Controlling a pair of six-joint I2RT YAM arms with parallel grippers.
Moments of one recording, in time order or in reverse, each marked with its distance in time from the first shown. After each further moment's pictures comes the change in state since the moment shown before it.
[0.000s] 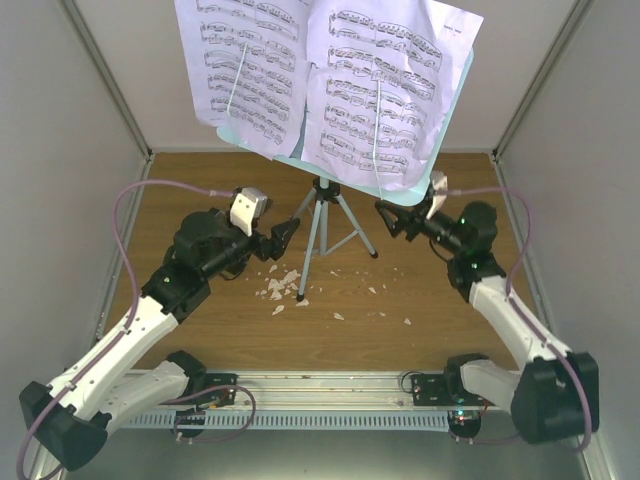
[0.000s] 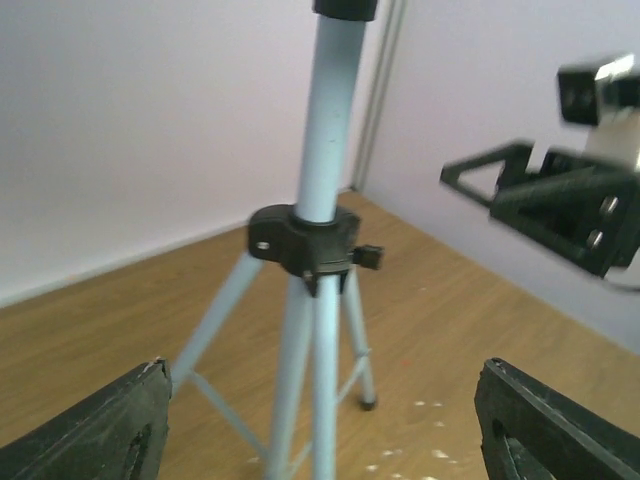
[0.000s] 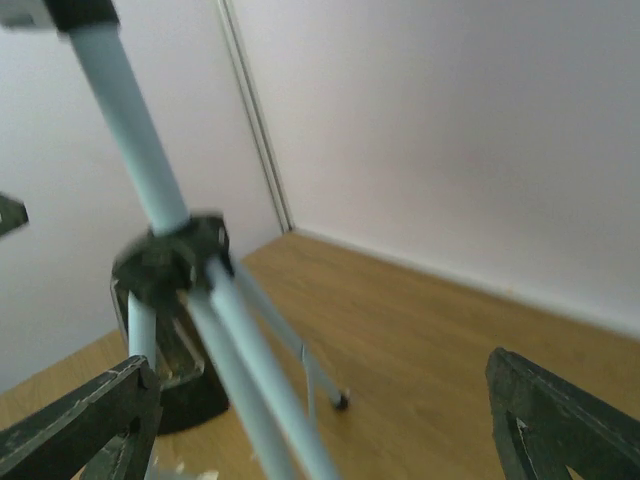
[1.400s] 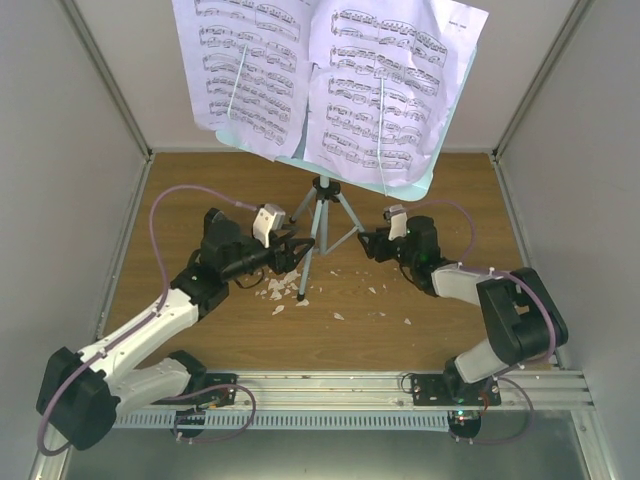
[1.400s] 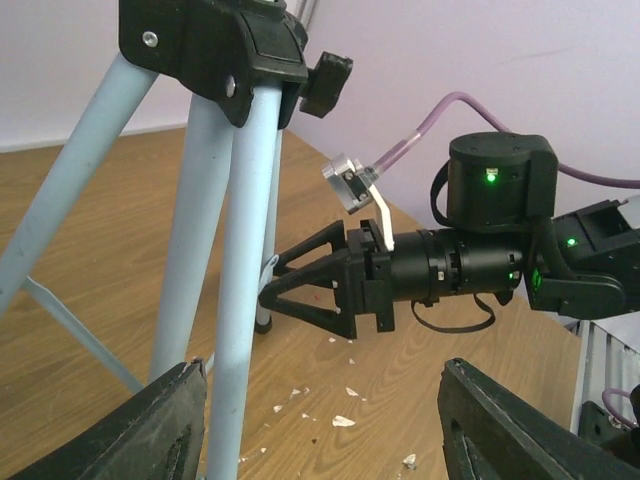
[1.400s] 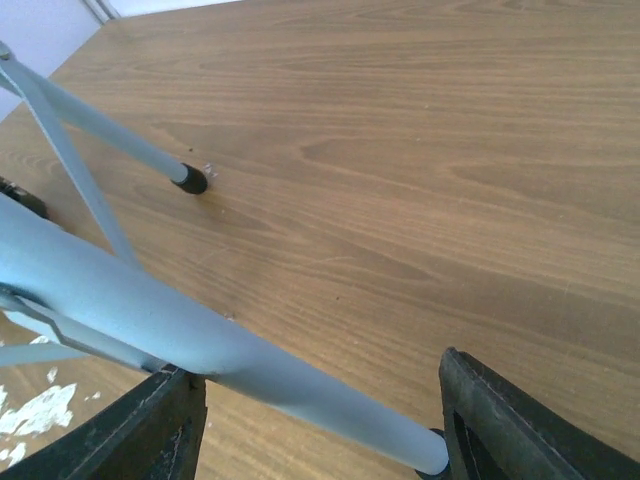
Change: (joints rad) left arm -0.002 0.142 -0.186 0.254 0.239 -0.189; right arm 0.163 0.362 -0.177 0.035 0.400 0.019
